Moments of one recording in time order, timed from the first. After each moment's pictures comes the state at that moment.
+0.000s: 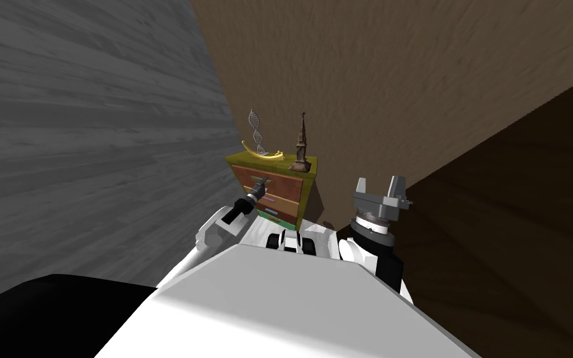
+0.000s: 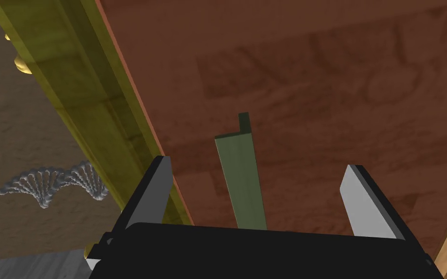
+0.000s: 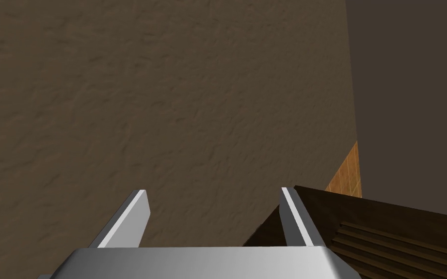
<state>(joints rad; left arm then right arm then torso) 0.25 0.59 -0.20 -2.38 -0.06 0.52 0.37 0.55 -0.02 0.05 -2.38 -0.12 -0.58 -0.06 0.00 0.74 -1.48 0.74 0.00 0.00</state>
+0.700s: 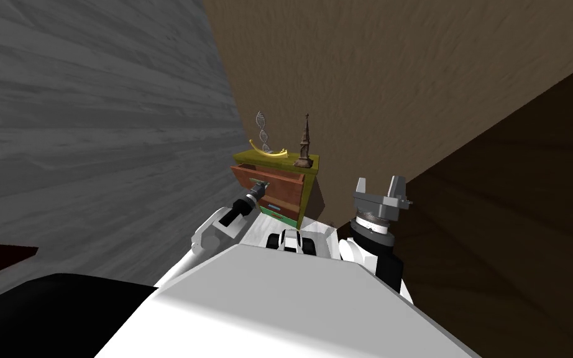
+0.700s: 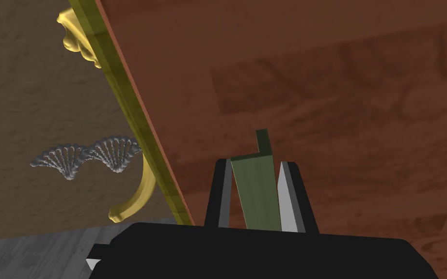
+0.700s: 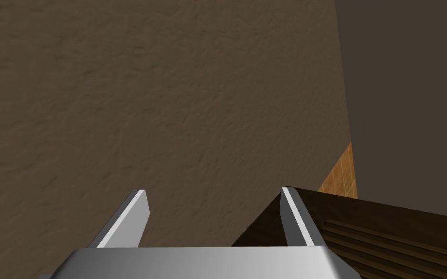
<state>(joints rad) 0.26 0.61 -0.21 -2.42 -0.07 0.52 0.39 0.54 -0.02 0.05 -2.38 -0.12 -0.58 -0.06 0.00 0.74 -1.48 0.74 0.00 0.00</state>
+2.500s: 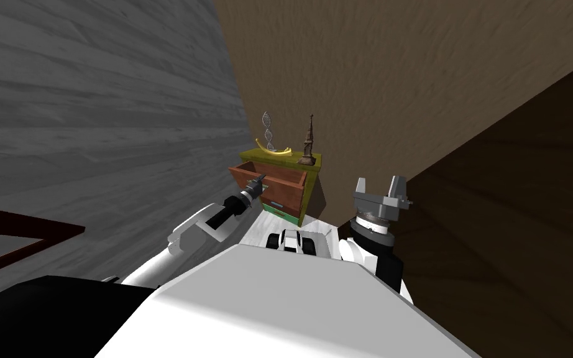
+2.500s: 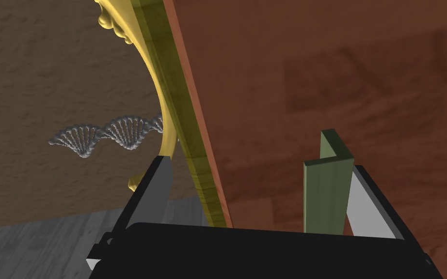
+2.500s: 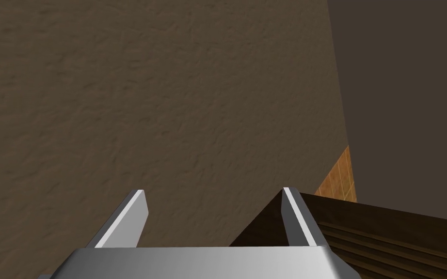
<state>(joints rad) 0.22 0.85 -0.21 -2.59 -0.08 0.72 0.64 0.55 -0.02 0.05 -2.38 -0.12 -0.58 -0.06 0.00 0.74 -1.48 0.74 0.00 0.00</state>
